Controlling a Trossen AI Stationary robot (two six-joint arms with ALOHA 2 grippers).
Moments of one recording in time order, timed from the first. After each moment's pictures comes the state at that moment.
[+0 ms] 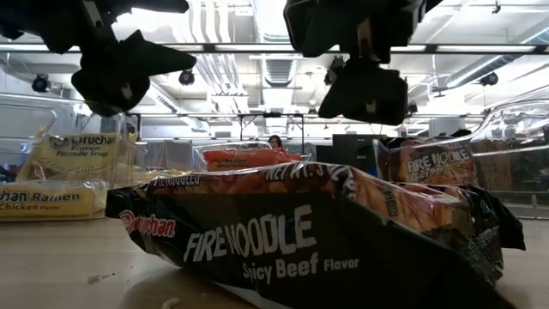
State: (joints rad) left arm -0.66 1.56 0.60 0.62 -0.56 -0.78; right arm 0.31 1.80 1.22 -0.23 -0.27 0.88
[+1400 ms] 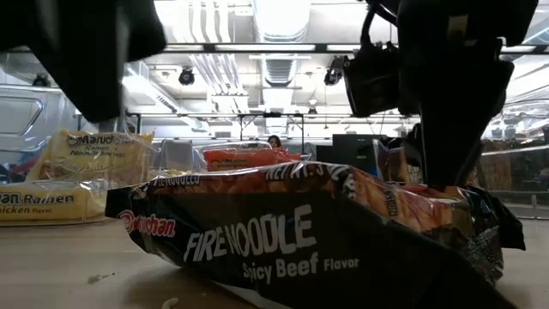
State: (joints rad) left arm -0.69 2.06 1.62 -0.71 -0.17 -0.85; right arm 0.37 1.80 1.06 -0.35 -0.20 0.87
